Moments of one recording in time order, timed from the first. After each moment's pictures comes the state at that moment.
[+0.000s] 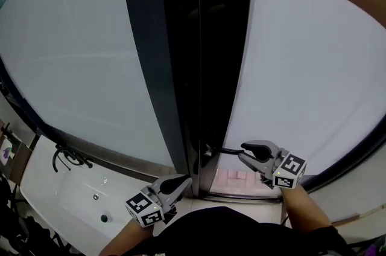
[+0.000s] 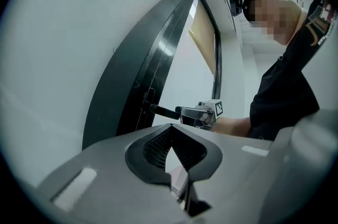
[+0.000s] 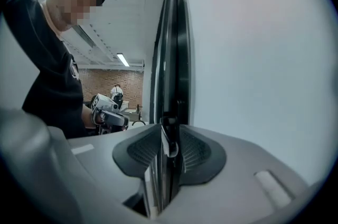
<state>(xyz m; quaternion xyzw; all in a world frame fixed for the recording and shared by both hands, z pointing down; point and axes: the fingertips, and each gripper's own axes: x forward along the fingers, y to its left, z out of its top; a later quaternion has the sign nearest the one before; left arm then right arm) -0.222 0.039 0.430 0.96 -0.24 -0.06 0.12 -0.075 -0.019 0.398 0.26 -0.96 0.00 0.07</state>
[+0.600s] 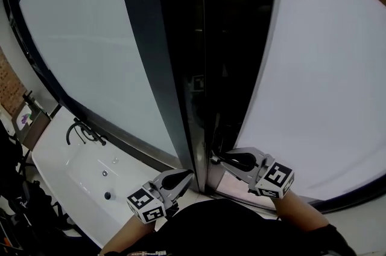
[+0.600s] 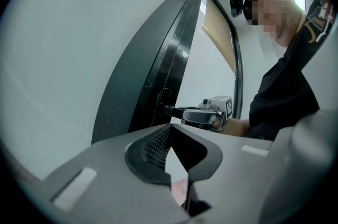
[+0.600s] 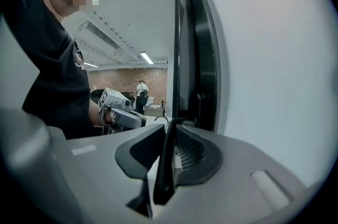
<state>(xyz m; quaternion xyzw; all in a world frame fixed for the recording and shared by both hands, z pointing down) -0.226 0.014 0.441 0.92 -0.35 -0.06 0.14 -0.154 -0.025 0.421 0.11 -0.99 -0.02 0.10</state>
